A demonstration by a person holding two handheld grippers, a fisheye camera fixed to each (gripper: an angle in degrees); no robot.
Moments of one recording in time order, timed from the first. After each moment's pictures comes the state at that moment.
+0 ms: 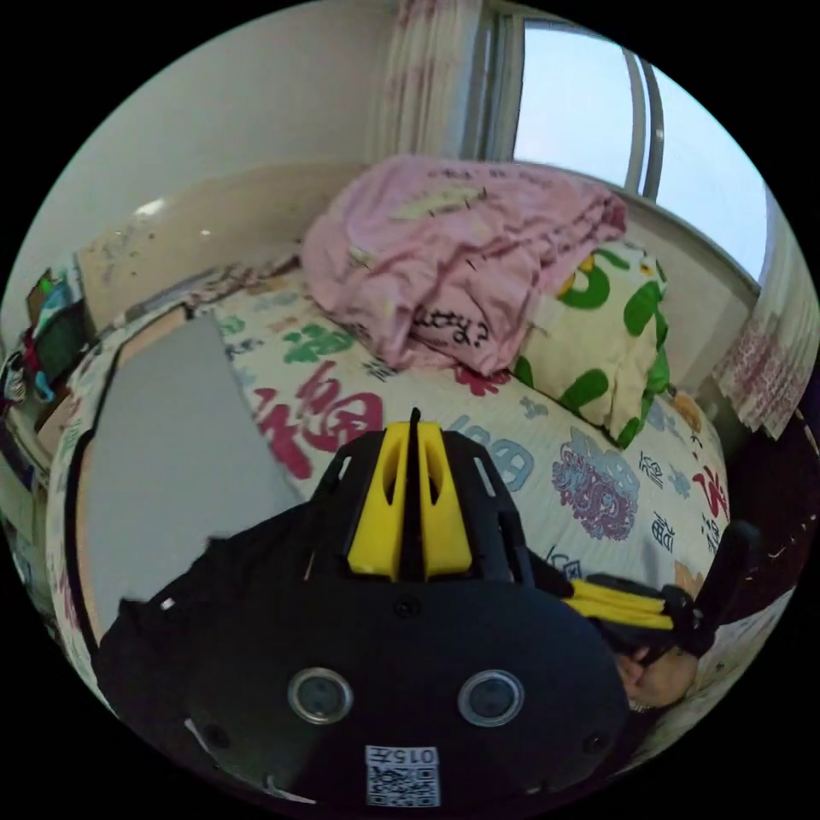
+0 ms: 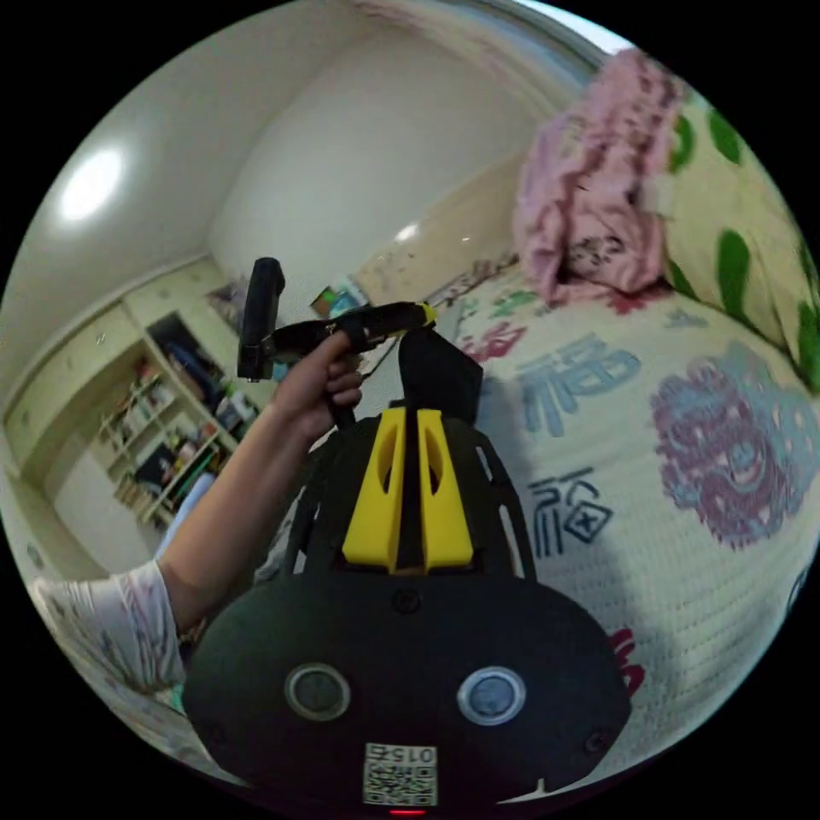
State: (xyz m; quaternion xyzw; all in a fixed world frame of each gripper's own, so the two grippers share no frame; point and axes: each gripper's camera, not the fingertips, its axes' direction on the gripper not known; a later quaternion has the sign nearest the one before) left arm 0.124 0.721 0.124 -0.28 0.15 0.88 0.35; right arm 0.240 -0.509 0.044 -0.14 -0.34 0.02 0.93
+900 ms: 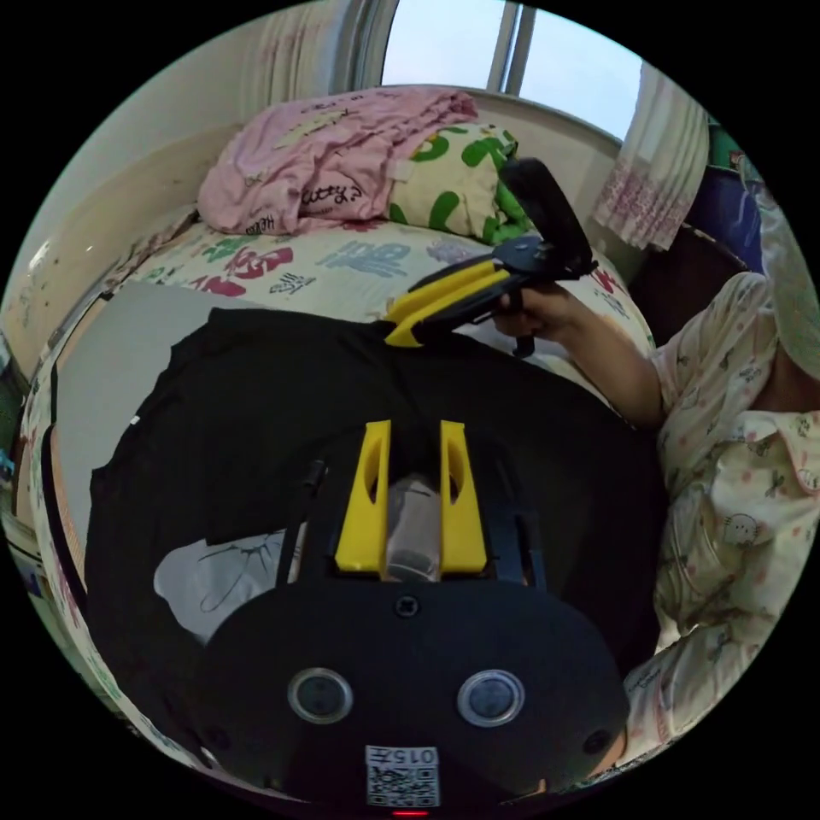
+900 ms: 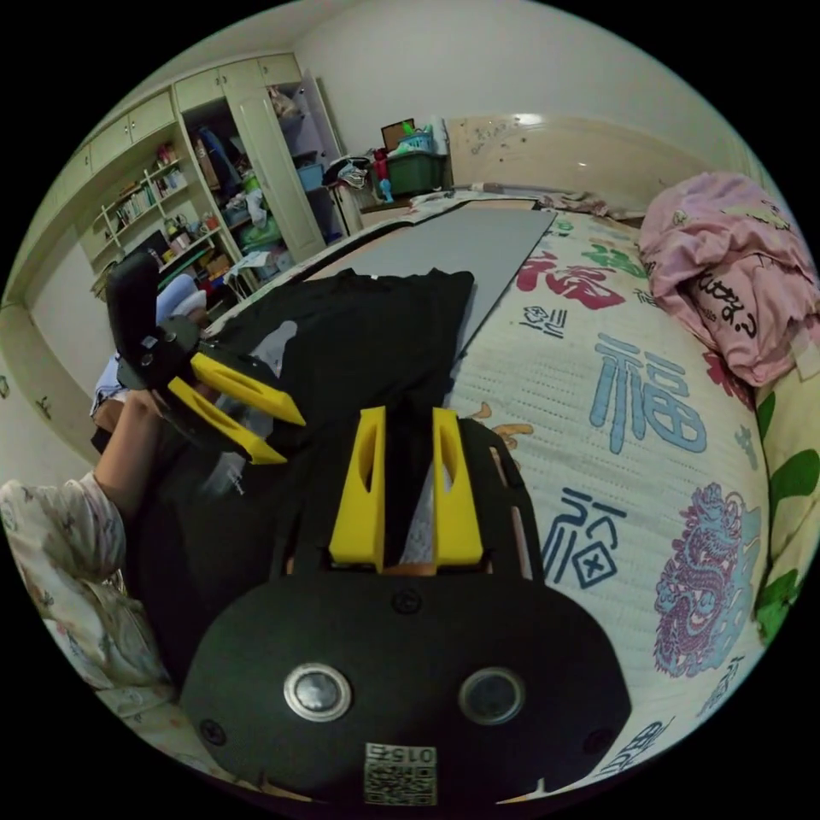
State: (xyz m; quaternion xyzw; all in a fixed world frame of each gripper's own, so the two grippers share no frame) left arm -0.173 0.564 0.080 -0.43 0.09 0.89 0.12; right arm 0.082 -0.269 0.187 -0.30 -0.30 -0.25 0.87
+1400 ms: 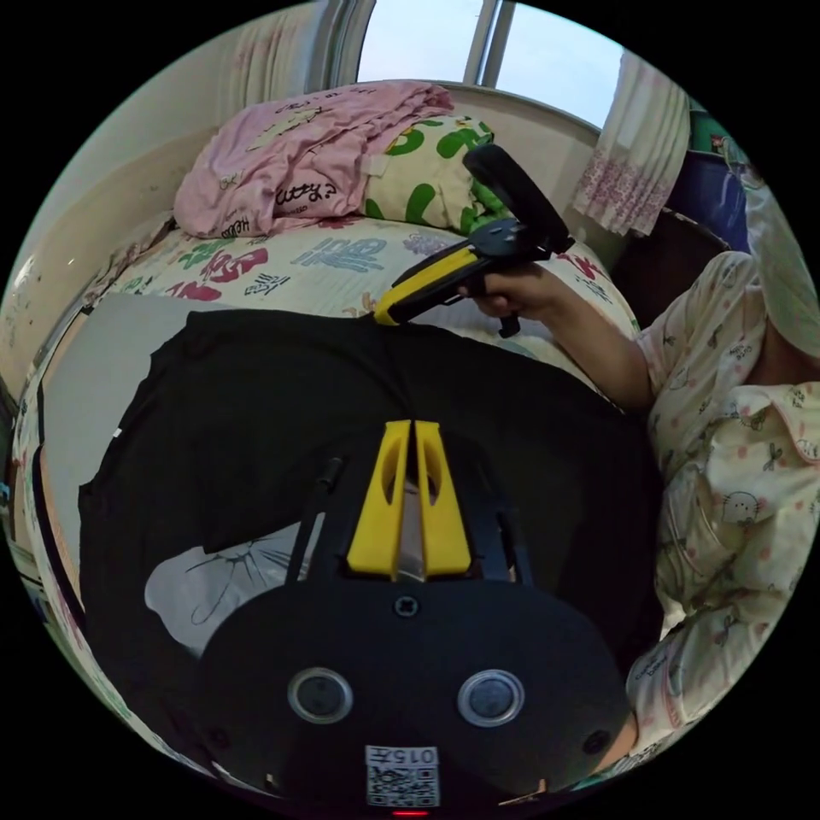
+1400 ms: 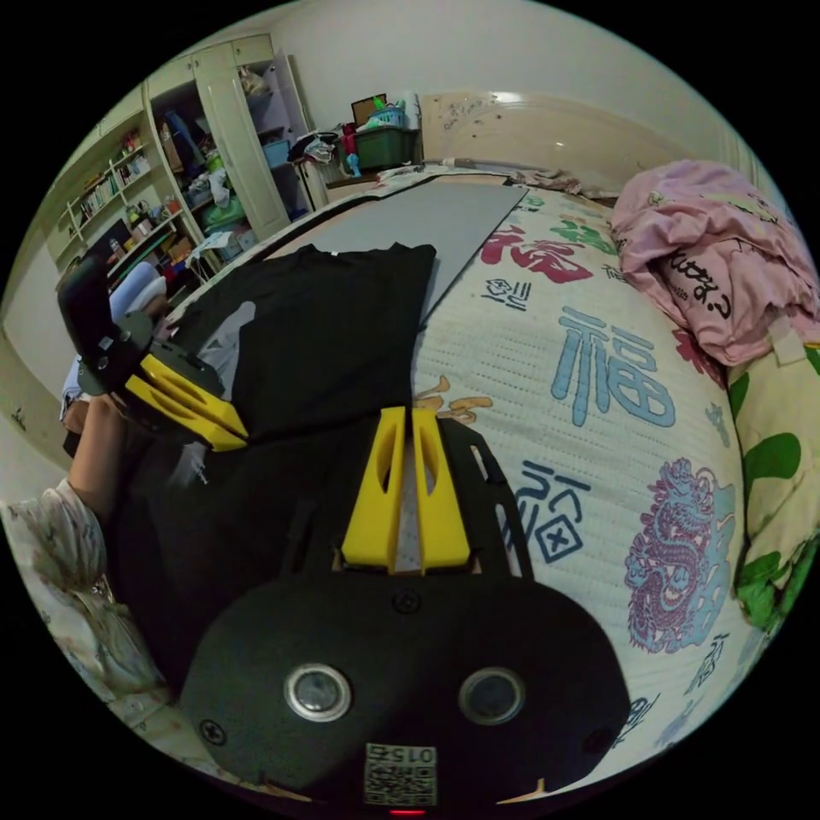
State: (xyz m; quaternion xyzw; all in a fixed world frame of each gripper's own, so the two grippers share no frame) left arm -0.234 0.545 0.062 -0.45 0.12 0.88 0.10; right arm 0.115 -0.227 0.305 -0.33 -0.24 -0.26 0.88
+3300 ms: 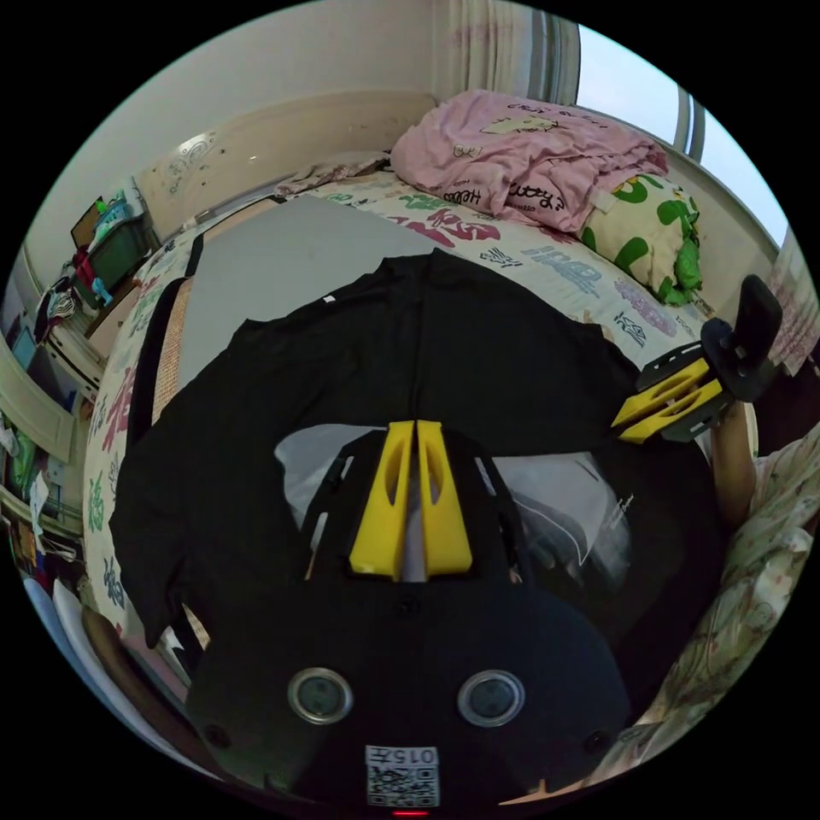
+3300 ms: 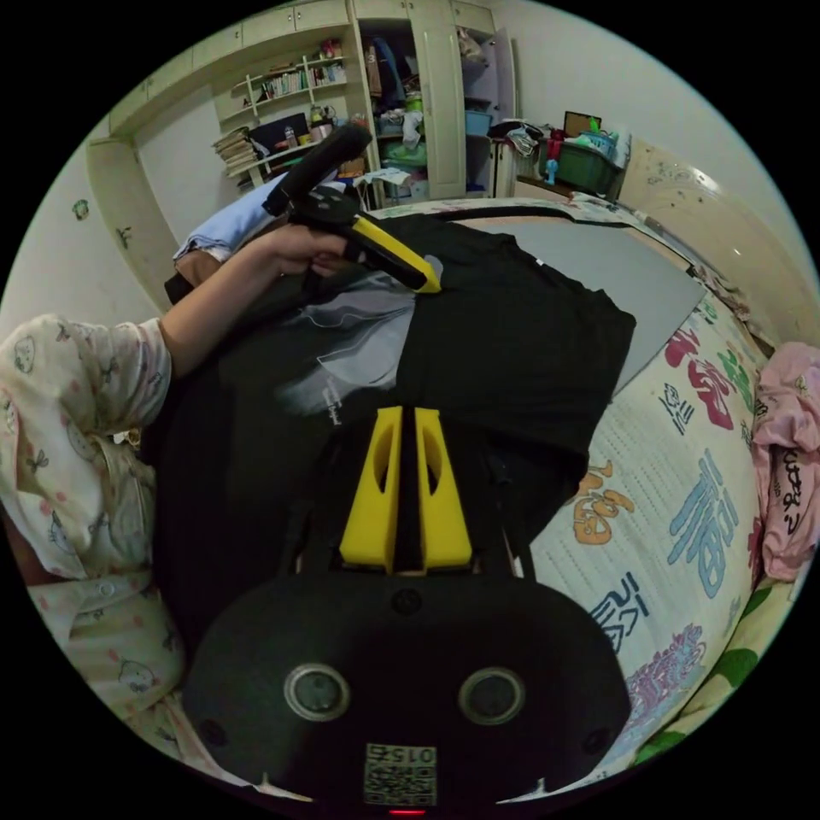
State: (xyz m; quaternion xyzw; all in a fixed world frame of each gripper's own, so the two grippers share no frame) left arm -0.181 0.341 0.080 -0.29 -0.01 0.90 0.33; right arm 0.494 -0.135 0.461 -0.30 -0.42 -0.45 0.73
